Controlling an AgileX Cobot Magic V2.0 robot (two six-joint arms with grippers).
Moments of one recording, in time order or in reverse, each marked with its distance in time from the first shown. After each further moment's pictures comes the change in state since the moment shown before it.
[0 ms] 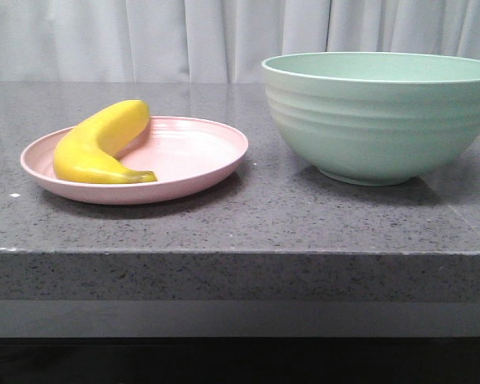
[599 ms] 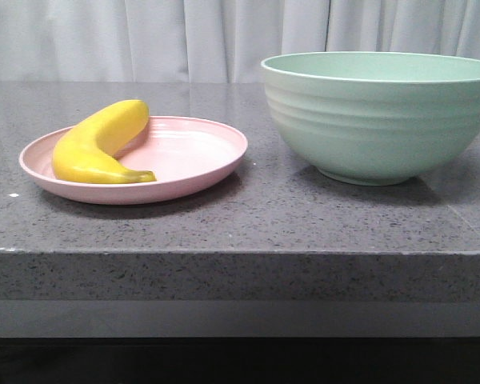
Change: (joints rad) left arm 0.000 0.158 -0.071 0.000 0.030 0.000; right arm 0.000 0.185 -0.081 -0.003 0.036 -0.008
